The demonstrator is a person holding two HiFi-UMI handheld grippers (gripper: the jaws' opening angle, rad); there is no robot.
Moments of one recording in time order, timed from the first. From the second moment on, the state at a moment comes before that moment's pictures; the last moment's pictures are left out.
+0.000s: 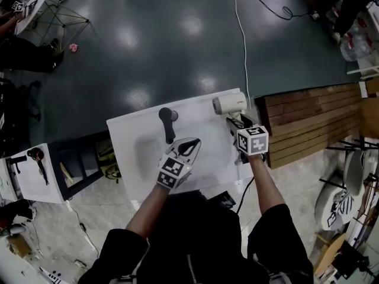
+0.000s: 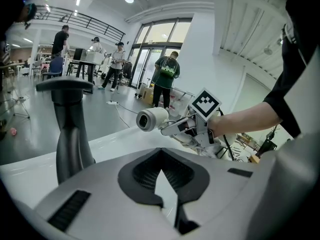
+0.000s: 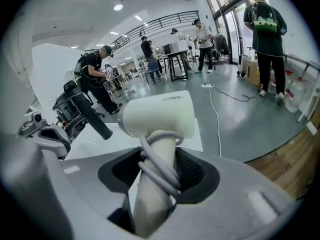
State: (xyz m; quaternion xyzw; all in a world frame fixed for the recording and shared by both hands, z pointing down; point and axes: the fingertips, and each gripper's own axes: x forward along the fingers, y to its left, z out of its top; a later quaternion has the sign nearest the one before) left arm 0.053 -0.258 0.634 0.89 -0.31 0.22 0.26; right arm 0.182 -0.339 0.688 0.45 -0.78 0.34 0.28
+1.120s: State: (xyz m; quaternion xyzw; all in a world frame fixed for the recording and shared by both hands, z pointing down) left arm 0.042 -0.260 0.644 0.88 -0.32 0.22 0.28; right arm 0.183 -0.351 0.720 0.44 -0.77 0.35 0.31
